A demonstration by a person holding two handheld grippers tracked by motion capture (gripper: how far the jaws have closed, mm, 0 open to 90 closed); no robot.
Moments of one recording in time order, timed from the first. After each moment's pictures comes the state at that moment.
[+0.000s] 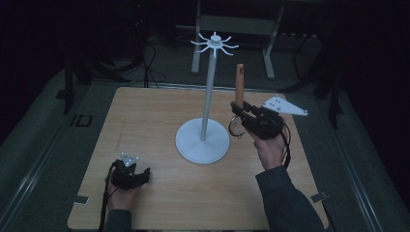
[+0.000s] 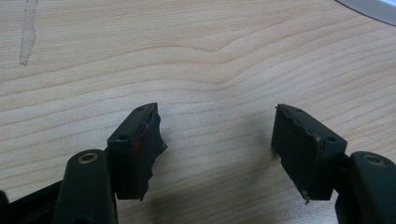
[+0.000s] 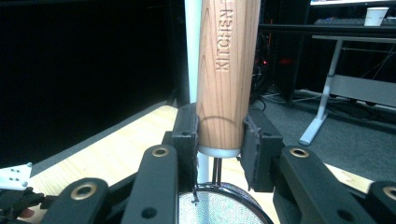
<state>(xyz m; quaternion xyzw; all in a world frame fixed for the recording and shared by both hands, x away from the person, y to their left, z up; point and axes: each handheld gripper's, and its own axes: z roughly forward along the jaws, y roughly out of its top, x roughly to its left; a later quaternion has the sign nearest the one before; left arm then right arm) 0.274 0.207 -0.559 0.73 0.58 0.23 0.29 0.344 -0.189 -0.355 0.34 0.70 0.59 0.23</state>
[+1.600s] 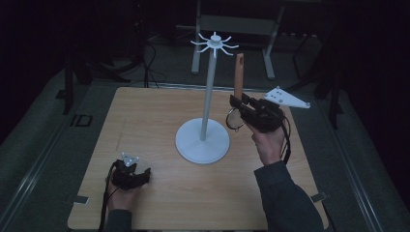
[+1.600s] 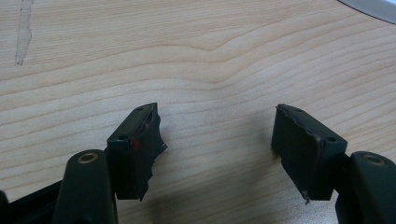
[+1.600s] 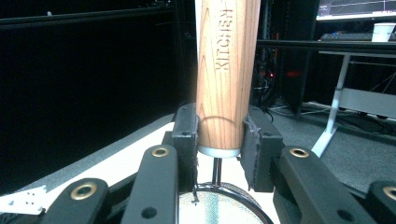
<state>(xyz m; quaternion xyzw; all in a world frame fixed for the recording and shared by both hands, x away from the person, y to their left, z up) 0.274 0.206 -0.560 0.73 0.58 0.22 0.29 0.347 -0.183 -0.334 0.33 0.69 0.61 0.23</state>
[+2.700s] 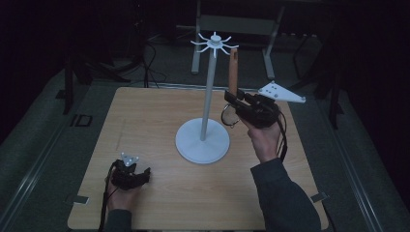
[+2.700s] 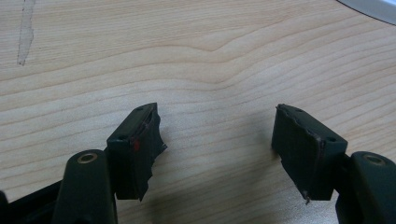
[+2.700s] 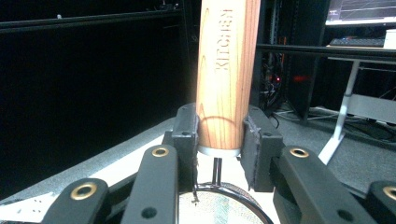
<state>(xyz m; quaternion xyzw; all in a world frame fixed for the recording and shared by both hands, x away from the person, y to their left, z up) 0.274 0.207 -0.560 0.73 0.58 0.22 0.29 0.352 -0.170 -0.324 0.31 0.69 0.61 0.22</state>
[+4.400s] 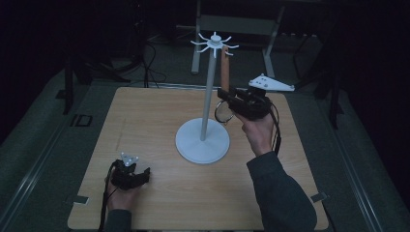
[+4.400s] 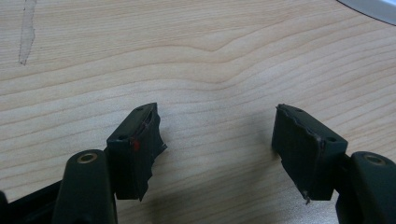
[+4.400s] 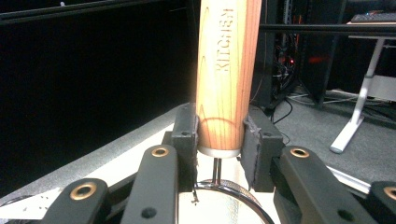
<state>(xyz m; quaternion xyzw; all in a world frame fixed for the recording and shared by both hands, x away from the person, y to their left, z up) 0.274 0.208 -0.559 0.73 0.58 0.22 0.29 0.375 -0.155 -0.324 0.32 0.71 0.60 0.19</state>
